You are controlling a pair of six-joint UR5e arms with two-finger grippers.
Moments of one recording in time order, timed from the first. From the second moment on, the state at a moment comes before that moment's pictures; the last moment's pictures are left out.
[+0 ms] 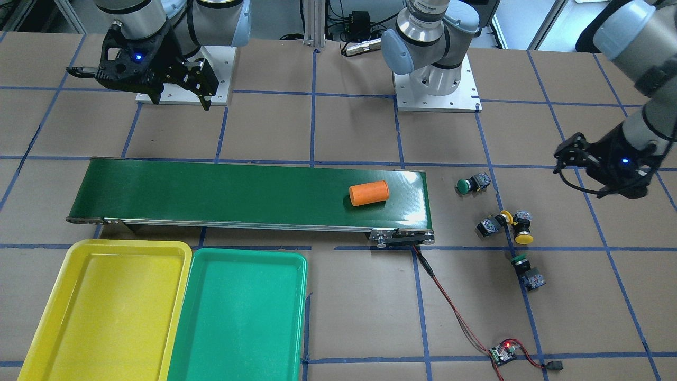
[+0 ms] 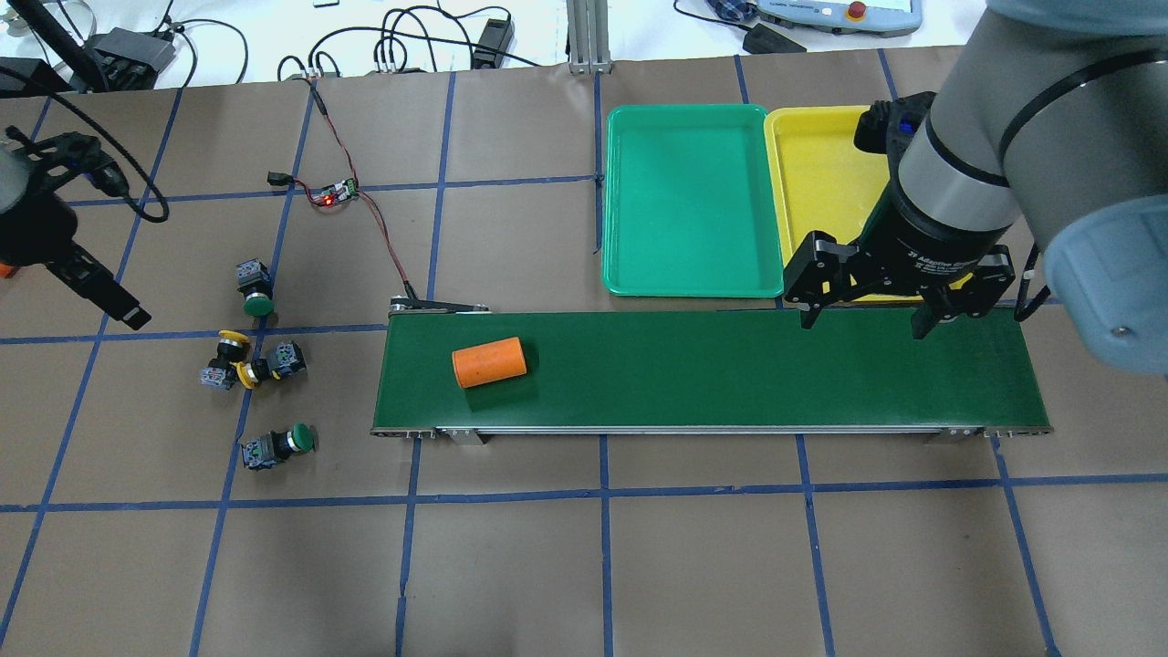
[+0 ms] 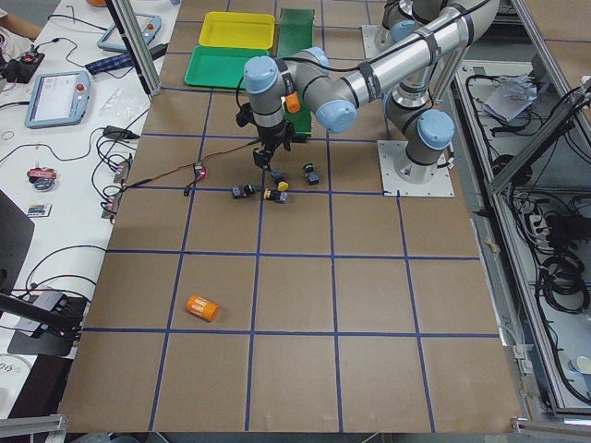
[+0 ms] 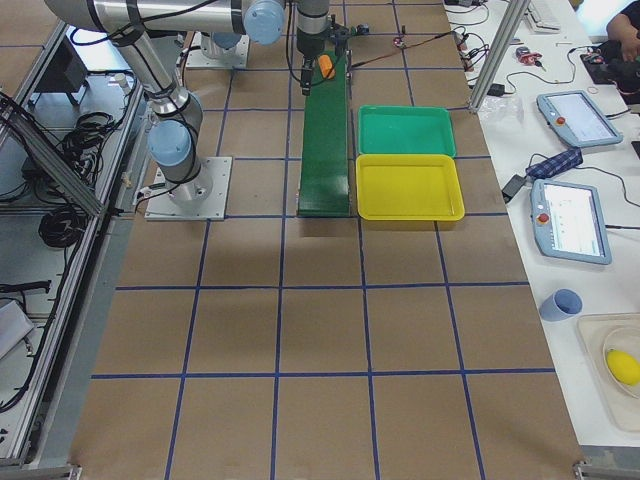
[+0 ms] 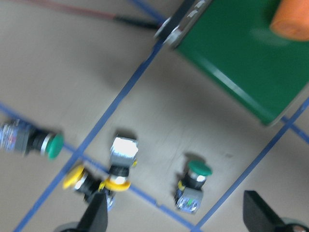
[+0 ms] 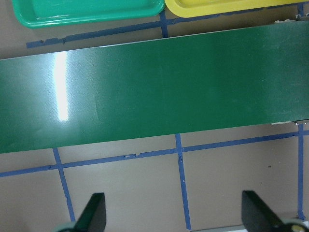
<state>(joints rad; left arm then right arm) -1.02 -1.71 -1.71 -1.36 1.66 1.12 1.58 -1.75 1.80 -1.56 -1.55 0.15</state>
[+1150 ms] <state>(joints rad) -0.72 -2.24 -1.24 -1.17 1.62 0.93 1.58 -1.75 1.80 -1.56 -1.56 0.15</state>
